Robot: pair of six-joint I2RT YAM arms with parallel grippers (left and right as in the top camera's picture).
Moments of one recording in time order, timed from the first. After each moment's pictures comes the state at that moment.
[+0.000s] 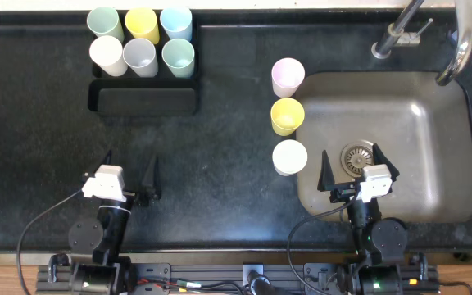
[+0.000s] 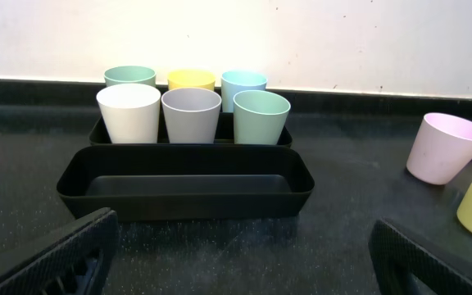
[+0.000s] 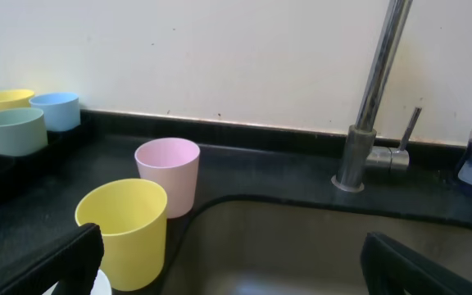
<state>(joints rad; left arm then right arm) -0.07 0.01 0.01 -0.07 0.10 -0.10 0.08 0.01 0.02 -0.01 -0.06 -0.03</state>
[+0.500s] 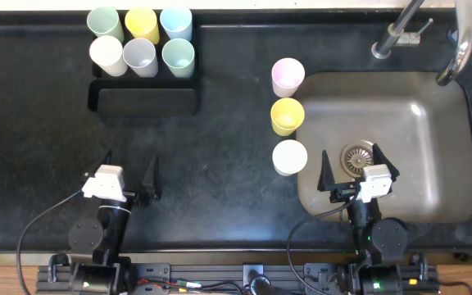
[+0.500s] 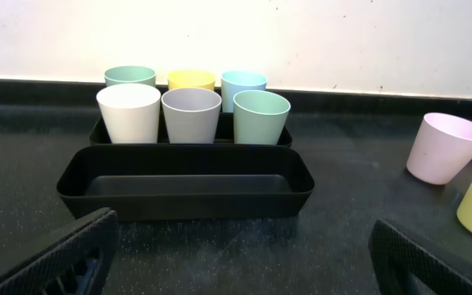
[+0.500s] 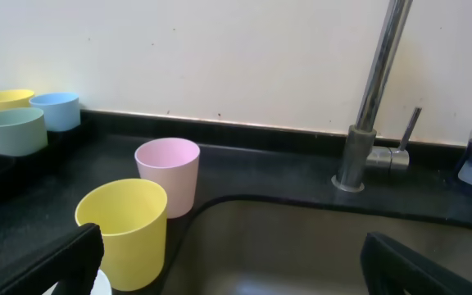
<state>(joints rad) -0.07 0.01 0.01 -0.07 0.10 -0.10 0.08 0.01 0.02 -0.02 -0.06 -0.03</state>
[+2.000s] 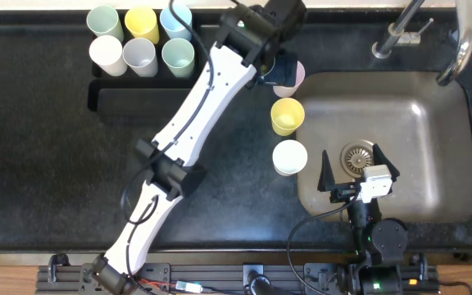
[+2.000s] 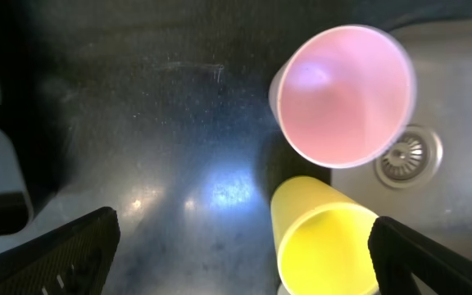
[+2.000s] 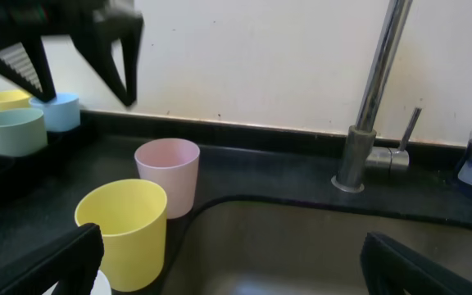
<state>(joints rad) -0.65 2.55 2.93 -1.64 -0.06 -0.58 0.08 0.01 0.02 -0.02 -0.06 -0.03</state>
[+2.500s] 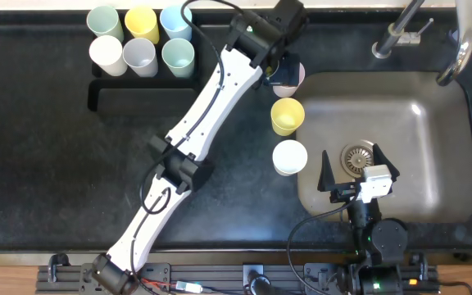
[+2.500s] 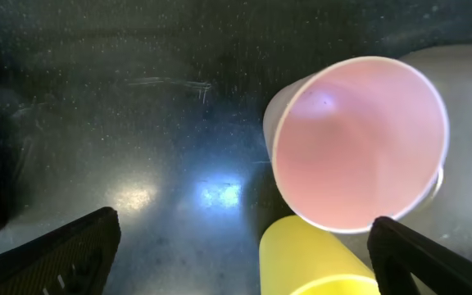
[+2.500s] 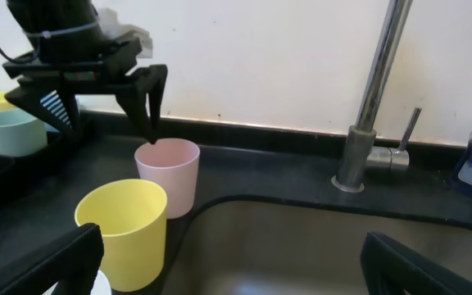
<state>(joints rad) -0.66 2.70 3.05 -1.63 -0.06 -0.63 0.08 0.01 0.02 -0.02 -0.06 -0.03</state>
